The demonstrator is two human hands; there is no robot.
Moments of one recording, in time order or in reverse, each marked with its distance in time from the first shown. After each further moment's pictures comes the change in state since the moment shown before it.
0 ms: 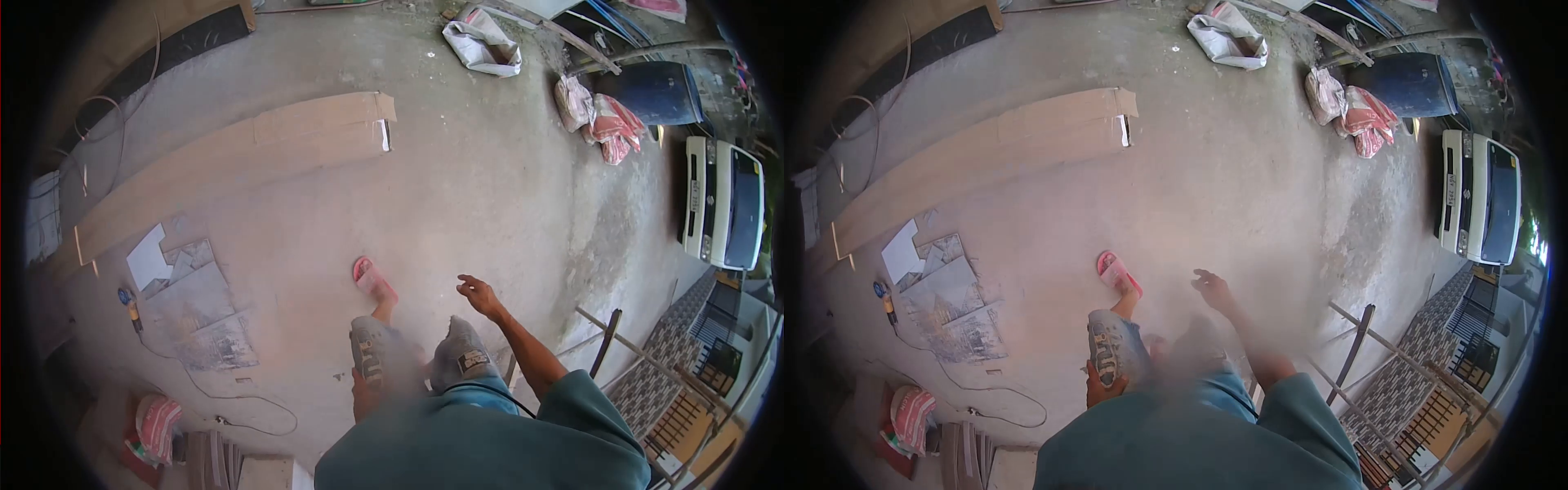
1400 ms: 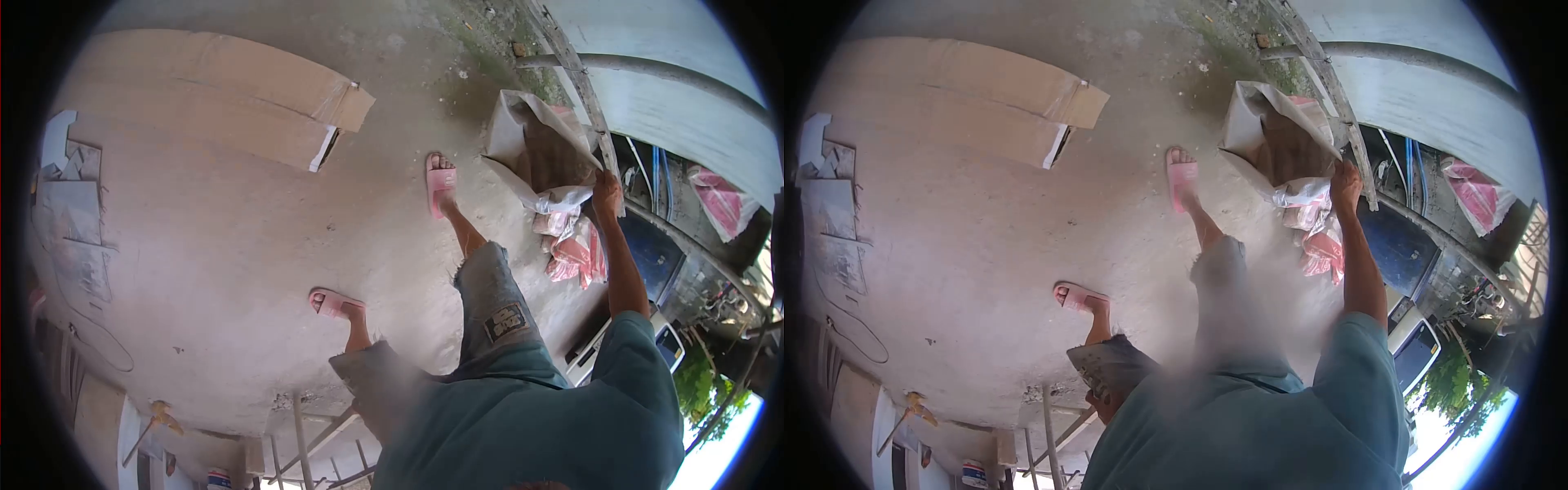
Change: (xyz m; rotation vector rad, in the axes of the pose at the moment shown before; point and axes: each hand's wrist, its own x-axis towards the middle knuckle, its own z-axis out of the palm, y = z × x) left_hand 0.055 0.263 0.327 -0.547 -0.108 -0.501; right_hand 0.476 -0.197 -0.562 -1.027 0.761 -0.654
